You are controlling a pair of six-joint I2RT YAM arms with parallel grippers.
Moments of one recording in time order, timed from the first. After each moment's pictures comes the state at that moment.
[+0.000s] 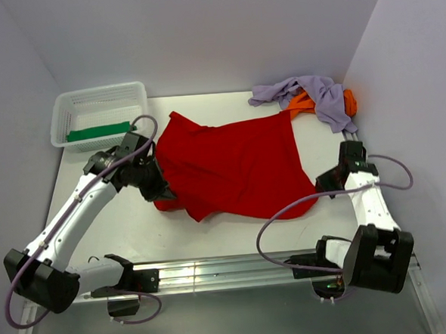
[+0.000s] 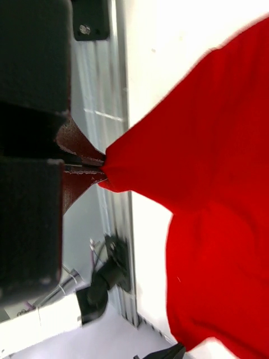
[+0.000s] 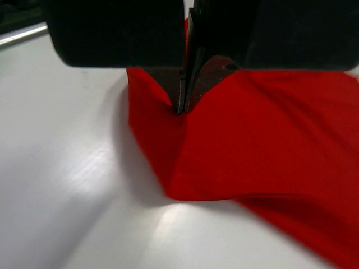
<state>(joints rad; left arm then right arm) -0.48 1.18 1.15 -1.10 0.22 -0.90 -0.29 1.08 0.67 -0.78 -0.03 0.91</state>
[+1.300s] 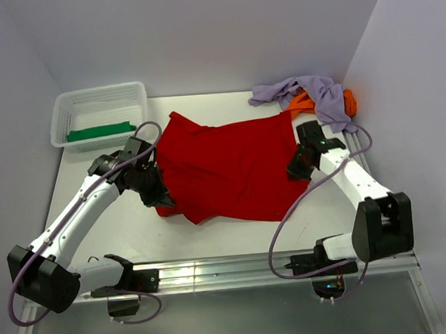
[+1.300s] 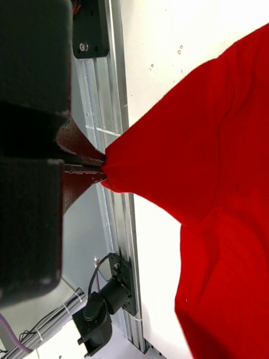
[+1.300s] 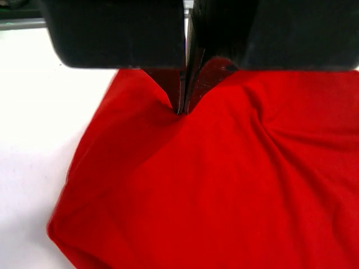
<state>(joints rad) -0.46 1.21 1.11 -1.09 0.24 -0.83 0.11 1.32 0.91 -0.76 -0.02 0.77</state>
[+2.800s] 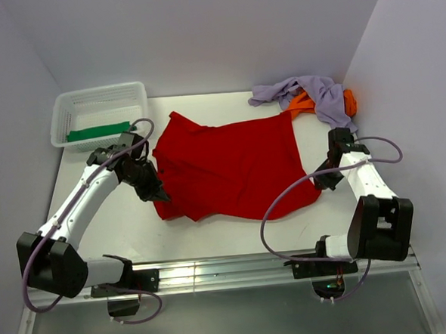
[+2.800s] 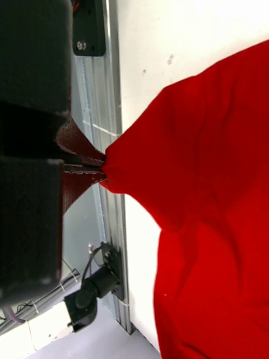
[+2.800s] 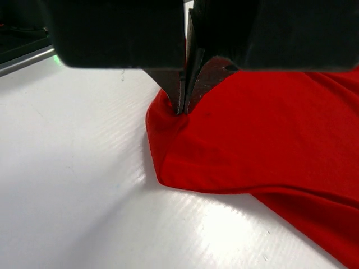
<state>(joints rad) -0.34 1.29 1.11 -1.08 0.30 -0.80 -0.18 1.30 0.85 -0.85 0.06 0.73</state>
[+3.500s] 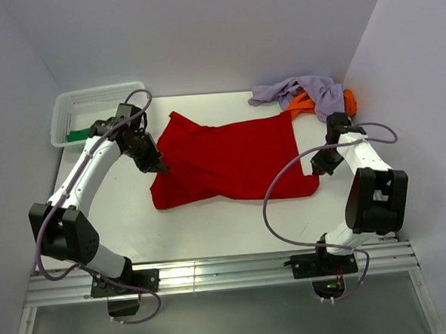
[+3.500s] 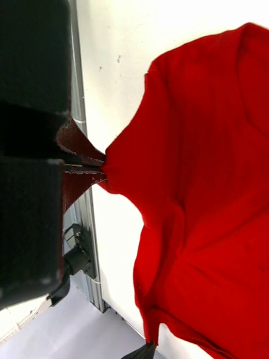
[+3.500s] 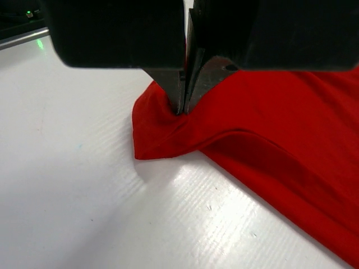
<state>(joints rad) -0.26 1.52 1.42 -1.08 0.26 -0.74 -0.18 1.53 1.05 -0.84 0.04 0.72</state>
